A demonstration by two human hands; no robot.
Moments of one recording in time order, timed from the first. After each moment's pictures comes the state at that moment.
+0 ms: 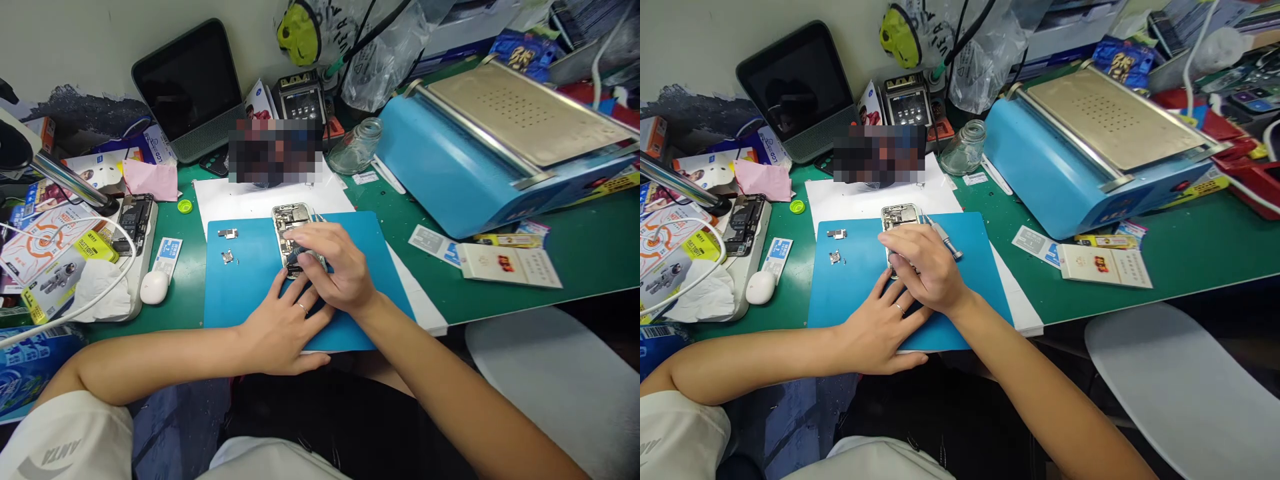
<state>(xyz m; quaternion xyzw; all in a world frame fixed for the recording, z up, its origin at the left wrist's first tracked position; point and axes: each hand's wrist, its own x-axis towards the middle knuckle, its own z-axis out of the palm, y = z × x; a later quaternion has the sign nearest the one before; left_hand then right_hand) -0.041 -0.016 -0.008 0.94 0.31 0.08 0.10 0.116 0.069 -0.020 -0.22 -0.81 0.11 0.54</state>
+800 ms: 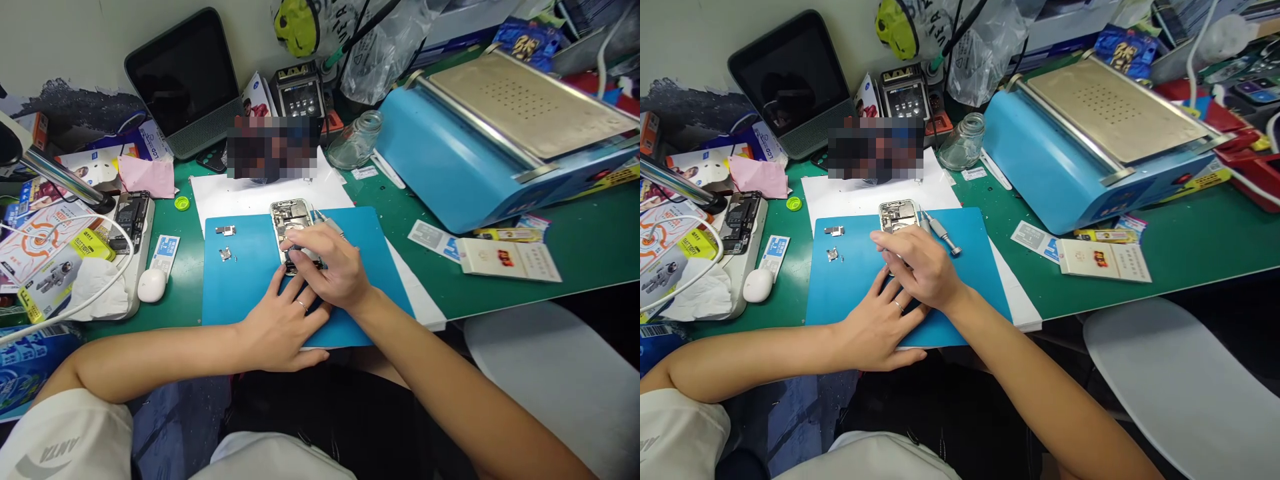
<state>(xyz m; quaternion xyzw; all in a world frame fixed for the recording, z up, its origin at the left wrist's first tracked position) -0.040 -0.016 -0.007 0.94 0.31 0.07 0.09 0.112 0.069 -0.018 -0.22 -0.81 0.10 0.53</state>
